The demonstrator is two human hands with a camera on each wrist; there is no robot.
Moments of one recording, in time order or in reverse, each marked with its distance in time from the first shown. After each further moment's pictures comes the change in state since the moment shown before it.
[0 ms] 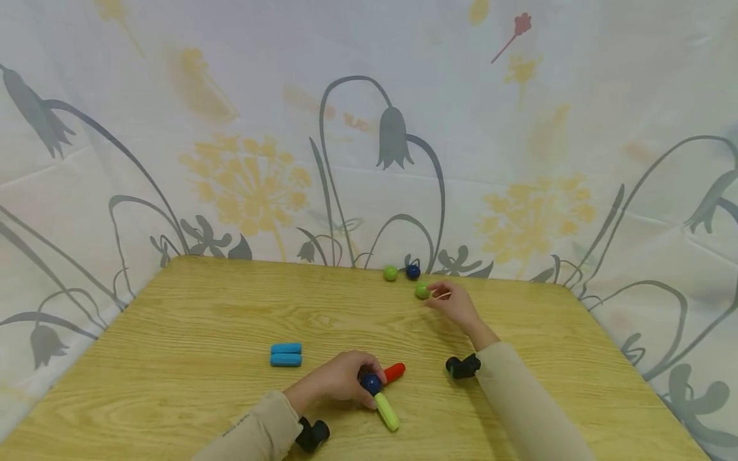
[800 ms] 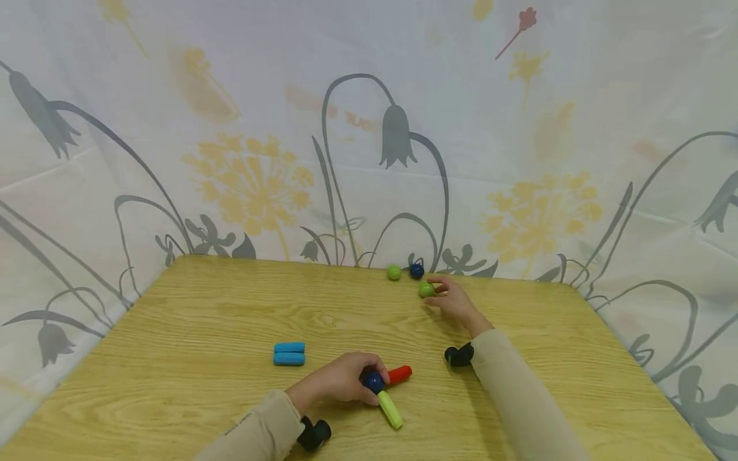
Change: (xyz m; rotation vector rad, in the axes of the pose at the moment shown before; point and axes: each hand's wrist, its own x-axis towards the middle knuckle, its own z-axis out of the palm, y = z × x) left_hand 0.000 -0.002 0.001 0.042 -0.016 0.009; right_hand 0.019 0.006 0.006 0.015 -0.125 0.042
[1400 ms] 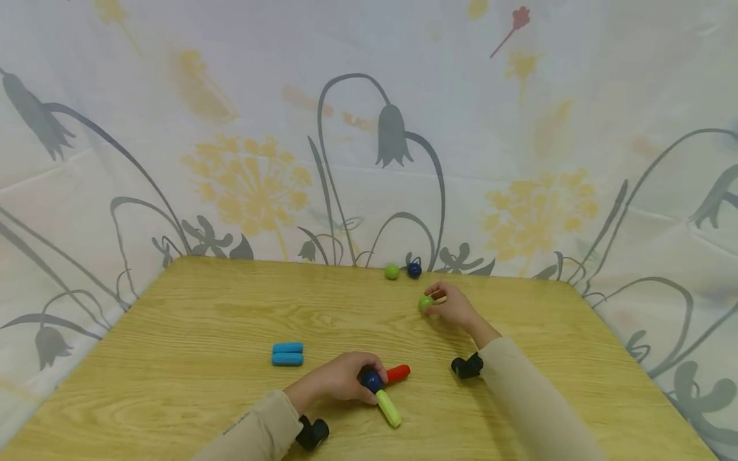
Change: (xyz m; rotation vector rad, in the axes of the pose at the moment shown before) left_hand -0.001 0.004 0.000 -0.001 -0.011 -0.004; right_hand -0.020 -0.004 -0.002 -0.045 -0.029 -0.056
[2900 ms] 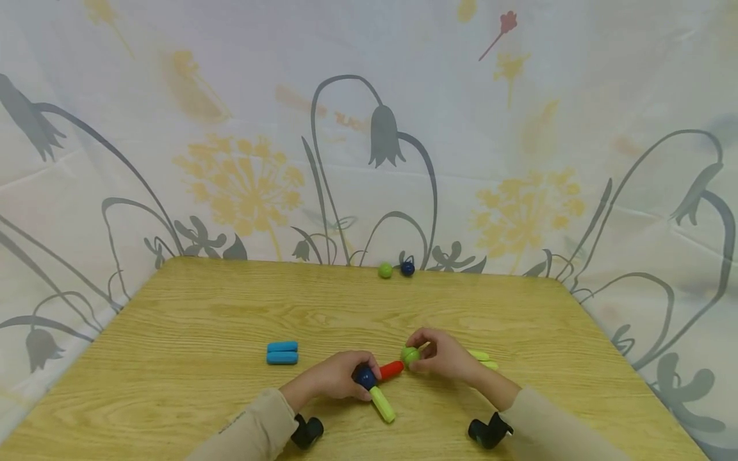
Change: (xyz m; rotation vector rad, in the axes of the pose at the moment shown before) left_hand -0.001 0.000 0.002 0.002 0.007 -0.004; right_hand -0.087 -0.021 0.026 0.079 -0.234 -0.186
